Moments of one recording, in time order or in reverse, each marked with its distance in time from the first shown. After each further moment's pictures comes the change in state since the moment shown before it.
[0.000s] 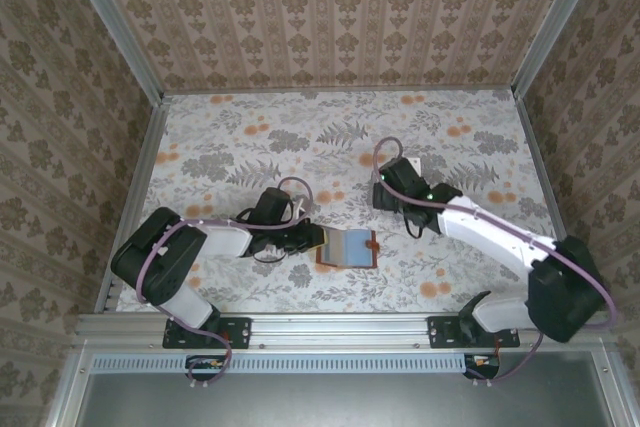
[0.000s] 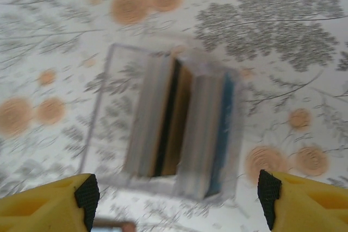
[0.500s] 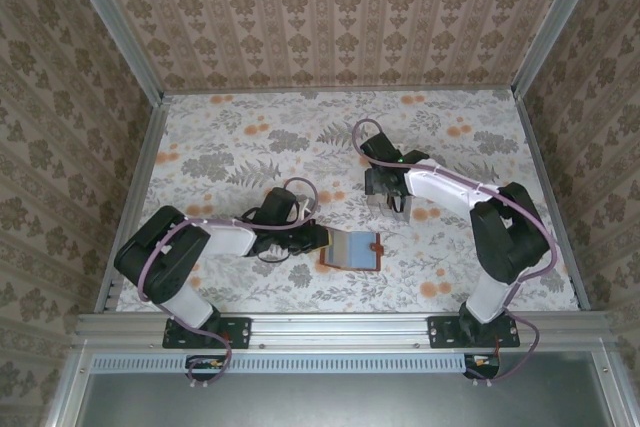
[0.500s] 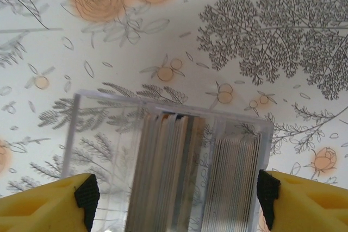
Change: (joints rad) left arm -0.033 0.016 0.026 -0.012 -0.022 0.000; right arm -0.059 0.359 0.266 -0.104 -0.030 -0.056
